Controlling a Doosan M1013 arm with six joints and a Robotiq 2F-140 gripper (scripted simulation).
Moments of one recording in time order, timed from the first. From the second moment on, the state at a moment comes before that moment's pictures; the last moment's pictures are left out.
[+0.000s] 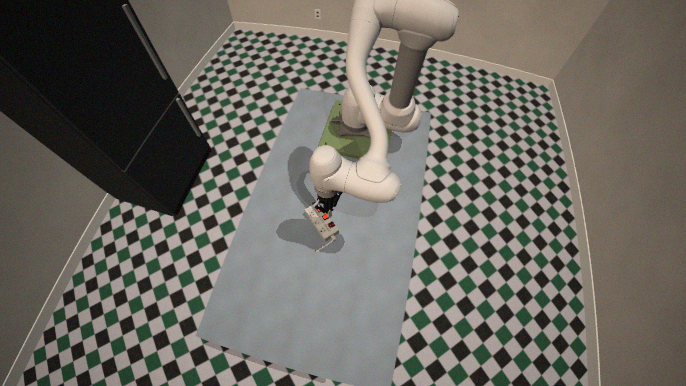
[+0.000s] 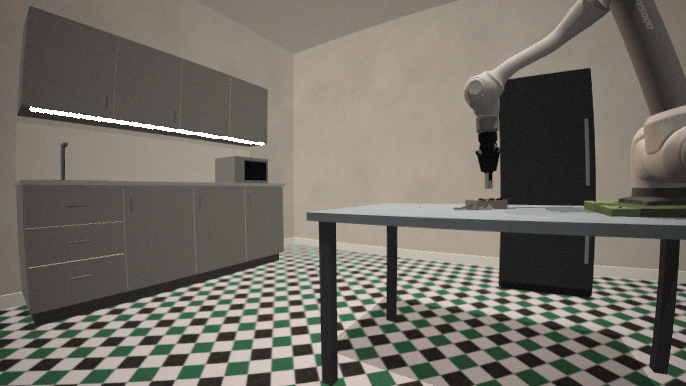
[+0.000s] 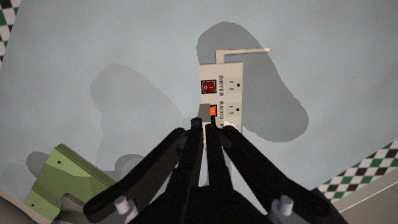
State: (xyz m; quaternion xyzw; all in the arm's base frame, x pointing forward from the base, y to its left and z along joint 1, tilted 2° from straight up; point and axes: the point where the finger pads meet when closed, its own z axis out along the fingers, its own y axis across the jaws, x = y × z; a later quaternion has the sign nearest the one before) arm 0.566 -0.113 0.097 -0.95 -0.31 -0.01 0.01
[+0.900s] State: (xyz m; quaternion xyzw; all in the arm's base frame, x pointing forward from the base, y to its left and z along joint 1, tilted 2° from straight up) arm 0.515 -0.150 0.105 -0.95 -0.31 -0.01 0.01
